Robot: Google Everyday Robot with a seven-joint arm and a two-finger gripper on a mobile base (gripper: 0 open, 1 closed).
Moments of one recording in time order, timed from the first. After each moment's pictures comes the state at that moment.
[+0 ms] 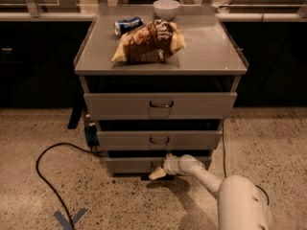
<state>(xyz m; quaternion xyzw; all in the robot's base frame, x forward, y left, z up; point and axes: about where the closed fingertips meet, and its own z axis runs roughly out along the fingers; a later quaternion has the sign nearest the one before) 0.724 -0.048 0.166 -0.44 0.81 0.16 0.36</state>
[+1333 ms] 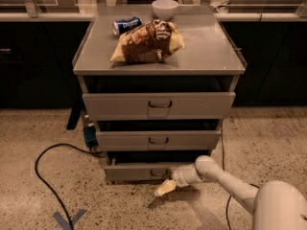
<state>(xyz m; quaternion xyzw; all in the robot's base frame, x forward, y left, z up) 0.599 -0.054 0.246 -0.40 0.82 0.34 0.24</state>
